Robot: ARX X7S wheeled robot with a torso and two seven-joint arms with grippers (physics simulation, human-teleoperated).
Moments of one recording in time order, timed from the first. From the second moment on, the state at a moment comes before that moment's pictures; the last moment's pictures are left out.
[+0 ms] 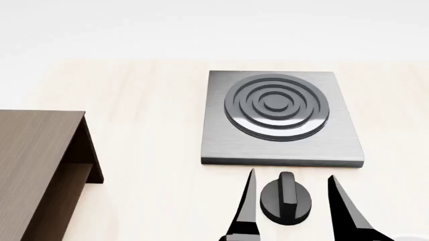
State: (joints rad) left arm 0.37 -0.12 -0.31 0.16 -0.23 0.49 -1.36; right arm 0.01 0.35 -0.14 -0.92 0.59 0.47 0.50
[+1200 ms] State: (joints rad) left arm 0.37 -0.13 -0.30 0.15 -0.23 0.49 -1.36; right arm 0.13 0.40 -0.03 -0.92 0.75 0.60 0.76
